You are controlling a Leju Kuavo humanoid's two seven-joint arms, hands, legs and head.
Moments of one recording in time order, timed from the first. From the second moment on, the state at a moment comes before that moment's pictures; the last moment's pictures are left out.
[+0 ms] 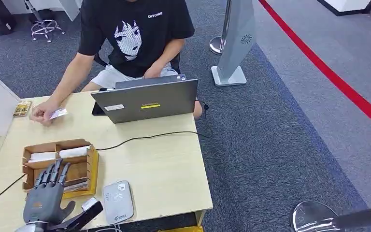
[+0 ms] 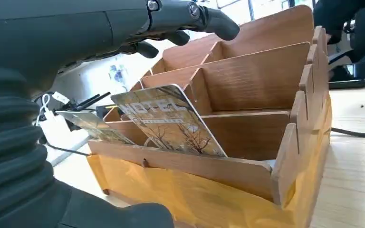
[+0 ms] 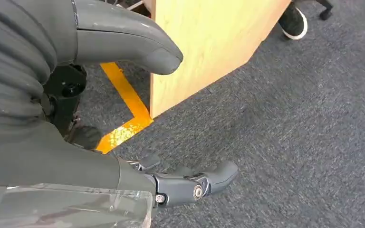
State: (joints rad) left arm 0.16 0.04 0.00 -1.64 -1.34 0.11 -0.14; right arm 0.20 0.34 -0.85 -1.03 0.06 0.32 -0.28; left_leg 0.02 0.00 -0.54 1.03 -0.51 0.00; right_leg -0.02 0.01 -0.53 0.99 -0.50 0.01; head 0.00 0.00
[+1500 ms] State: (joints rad) left arm 0.14 0.05 -0.02 -1.64 -1.33 0.12 -0.14; right arm 0.20 0.34 -0.87 -1.02 0.09 0.34 -0.28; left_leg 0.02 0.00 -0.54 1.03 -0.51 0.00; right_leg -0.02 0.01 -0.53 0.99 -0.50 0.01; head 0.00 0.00
